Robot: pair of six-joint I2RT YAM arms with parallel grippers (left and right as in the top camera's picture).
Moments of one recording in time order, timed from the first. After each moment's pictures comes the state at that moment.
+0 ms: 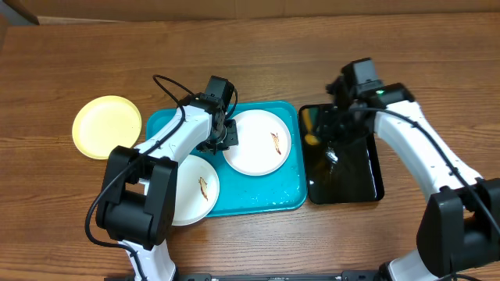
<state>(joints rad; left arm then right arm) -0.32 1.94 1.26 -0.74 0.02 -0.46 0.27 1.73 1.29 -0.84 -0.43 0.38</state>
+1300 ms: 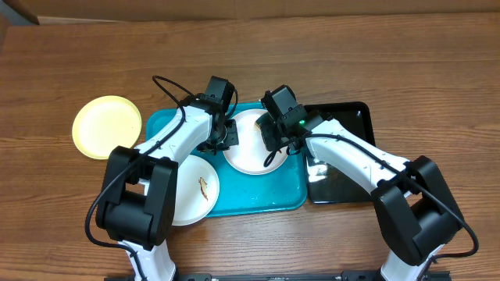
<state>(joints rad) -0.32 1.94 1.26 -0.74 0.02 -0.47 0.60 1.88 1.26 -0.51 0.02 0.28</state>
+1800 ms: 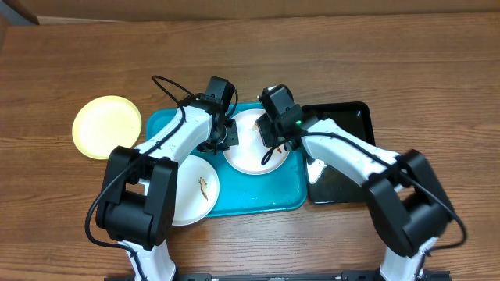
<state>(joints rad) -0.32 1.94 1.26 -0.74 0.02 -0.47 0.60 1.95 1.26 -0.40 0.09 0.25</state>
